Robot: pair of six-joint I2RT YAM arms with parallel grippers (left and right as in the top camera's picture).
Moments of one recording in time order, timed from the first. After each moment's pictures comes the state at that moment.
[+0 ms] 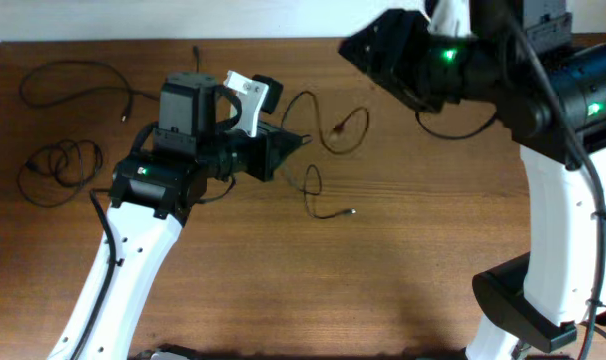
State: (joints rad) left arm -0.26 1.37 1.37 -0.73 0.61 -0.15; right arm 0.39 1.93 2.81 -1.59 -0.34 0.84
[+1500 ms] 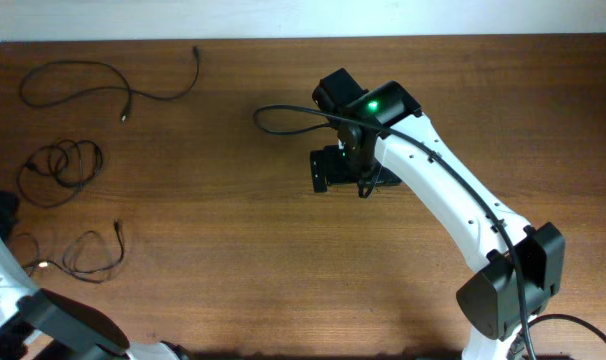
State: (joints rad) left arm 0.80 1.66 1.53 -1.12 -0.27 -0.72; right arm 0.58 1.94 1.87 -1.41 -0.05 0.47
